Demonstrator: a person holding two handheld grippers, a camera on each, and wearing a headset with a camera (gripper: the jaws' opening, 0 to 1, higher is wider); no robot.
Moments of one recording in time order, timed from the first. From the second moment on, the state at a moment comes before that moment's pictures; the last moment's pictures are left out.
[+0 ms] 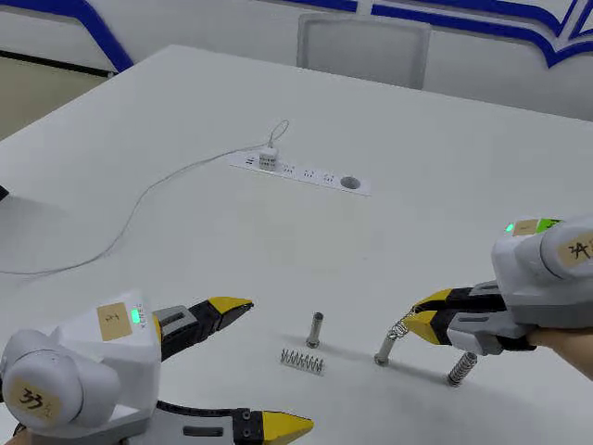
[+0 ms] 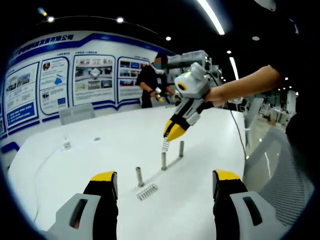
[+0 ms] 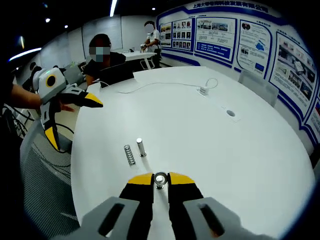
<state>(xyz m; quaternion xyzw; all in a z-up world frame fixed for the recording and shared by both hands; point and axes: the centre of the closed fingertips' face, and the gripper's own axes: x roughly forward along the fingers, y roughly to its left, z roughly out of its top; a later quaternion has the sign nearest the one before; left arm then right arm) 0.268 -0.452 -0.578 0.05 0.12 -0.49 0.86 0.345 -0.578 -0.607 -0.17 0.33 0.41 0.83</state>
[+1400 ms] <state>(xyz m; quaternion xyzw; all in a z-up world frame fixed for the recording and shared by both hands) 0.270 -0.436 -0.579 0.02 0.13 -0.46 0.88 0.343 -0.567 -0.643 -0.22 0.38 0.44 0.79</state>
